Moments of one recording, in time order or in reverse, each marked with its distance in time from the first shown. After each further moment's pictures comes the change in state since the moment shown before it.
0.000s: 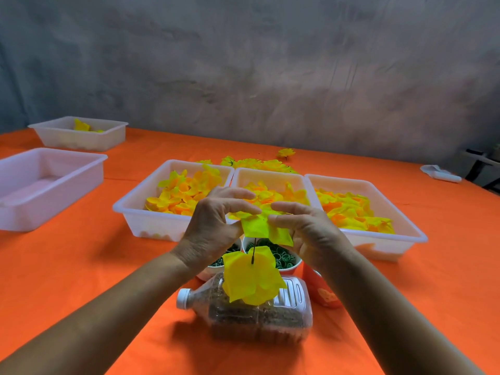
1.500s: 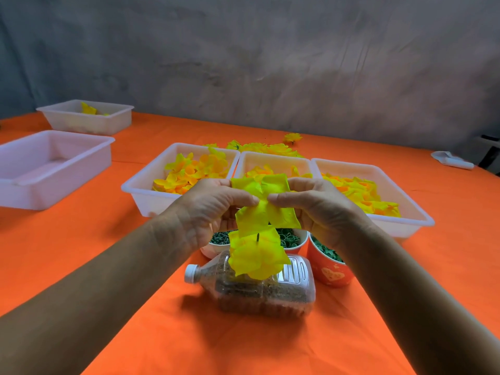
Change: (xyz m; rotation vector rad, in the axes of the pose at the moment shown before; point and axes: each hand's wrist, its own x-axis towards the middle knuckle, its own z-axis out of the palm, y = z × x) left_hand 0.001 0.025 -0.017 -0.698 -0.147 -0.872; right_hand -0.017 -0.015 0.004 -0.192 -0.157 -0.052
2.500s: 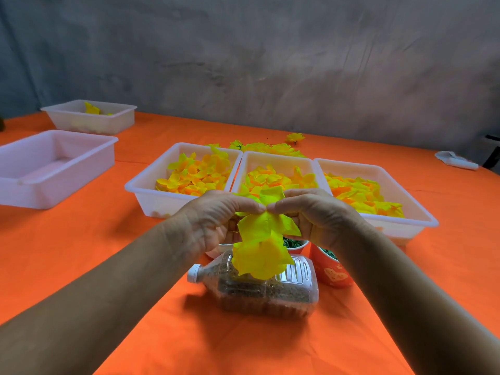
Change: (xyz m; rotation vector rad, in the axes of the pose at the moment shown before) left_hand 0.025 -0.022 -0.019 0.041 -0.224 -0.194; right_hand 0.011 0.008 0.000 -0.008 -0.030 0.211
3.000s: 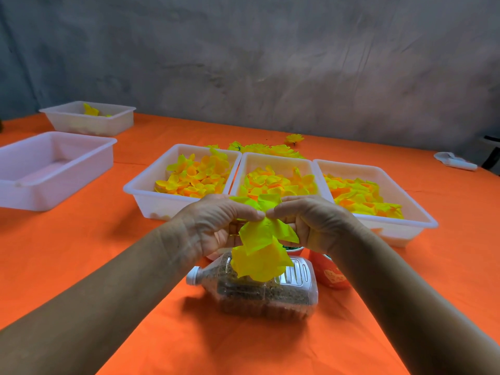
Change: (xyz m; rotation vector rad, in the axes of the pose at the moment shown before) left_hand -0.016 0.006 0.023 -0.085 0.133 0.023; right_hand 0.004 0.005 -0.001 0.002 -0.022 0.035
